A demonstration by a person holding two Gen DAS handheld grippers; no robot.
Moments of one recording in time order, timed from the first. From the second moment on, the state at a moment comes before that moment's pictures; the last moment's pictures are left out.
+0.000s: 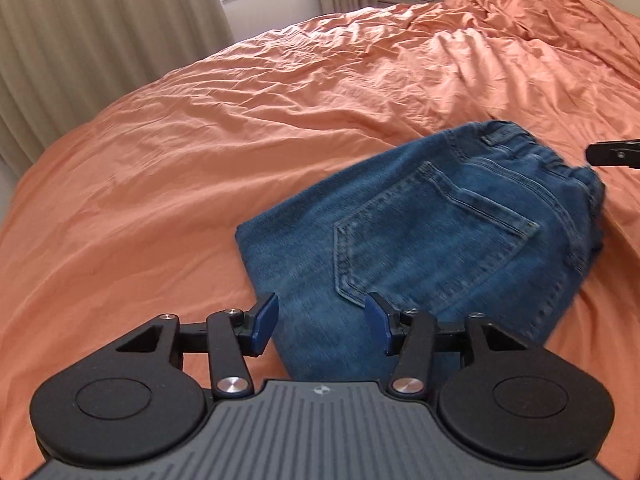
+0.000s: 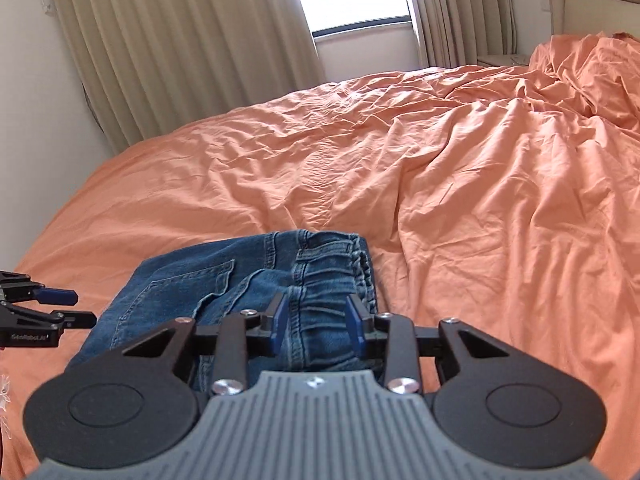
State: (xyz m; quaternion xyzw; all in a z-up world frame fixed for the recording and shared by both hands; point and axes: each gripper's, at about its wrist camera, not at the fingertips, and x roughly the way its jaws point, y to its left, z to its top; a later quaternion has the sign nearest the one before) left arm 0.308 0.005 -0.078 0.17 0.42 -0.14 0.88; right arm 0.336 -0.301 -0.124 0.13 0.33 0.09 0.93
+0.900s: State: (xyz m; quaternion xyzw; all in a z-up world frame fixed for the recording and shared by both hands) left arm 0.229 -0.006 -0.137 0.29 0.43 -0.09 0.85; right arm 0.317 -0.314 -0.172 0.18 0.33 0.07 0.92
